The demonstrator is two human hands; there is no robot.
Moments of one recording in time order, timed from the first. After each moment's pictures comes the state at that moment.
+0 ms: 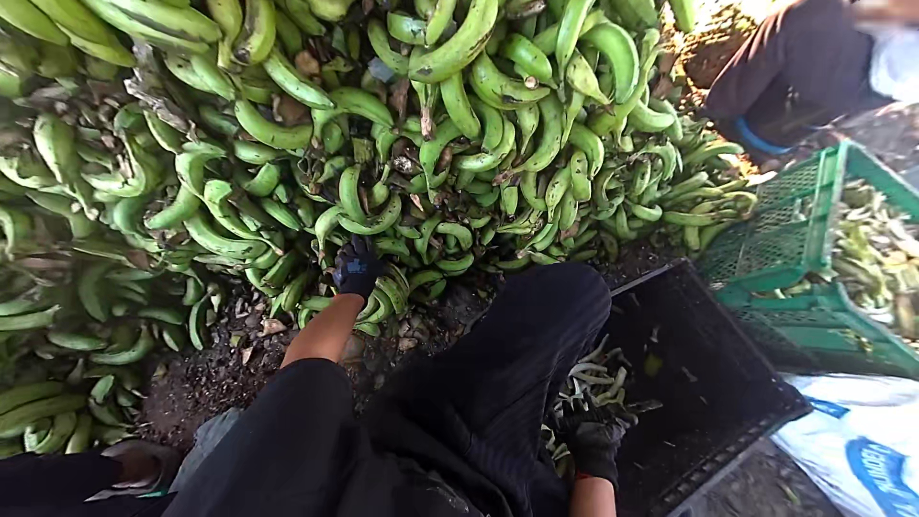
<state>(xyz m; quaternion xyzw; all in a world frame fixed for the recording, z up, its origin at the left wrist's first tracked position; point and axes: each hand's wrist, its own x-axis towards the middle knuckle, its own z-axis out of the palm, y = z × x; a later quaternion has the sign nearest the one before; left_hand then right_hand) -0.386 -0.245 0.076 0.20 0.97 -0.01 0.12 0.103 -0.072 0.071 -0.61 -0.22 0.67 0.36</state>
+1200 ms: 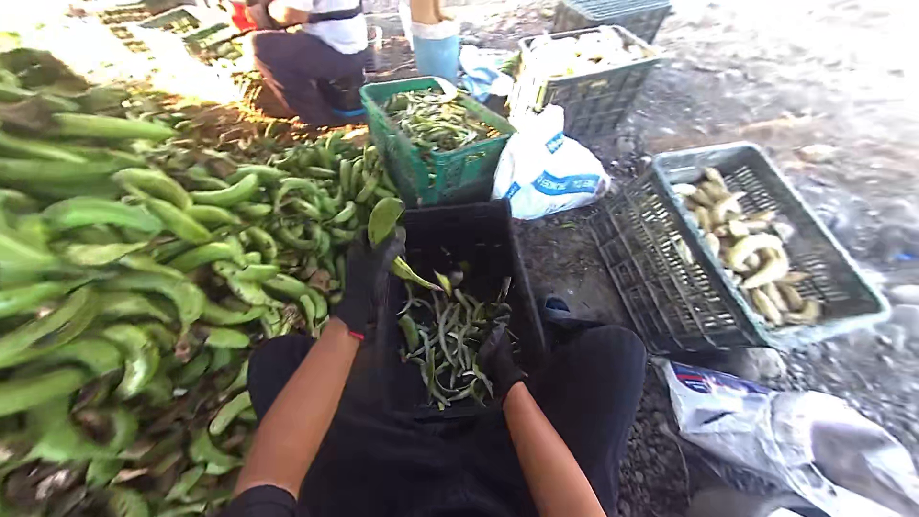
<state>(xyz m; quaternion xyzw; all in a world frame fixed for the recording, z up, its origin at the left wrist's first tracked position) -0.055 0.037 0.281 0.56 0.51 0.45 0.48 0.129 -0.076 0.140 -0.61 -0.10 0.55 0.57</state>
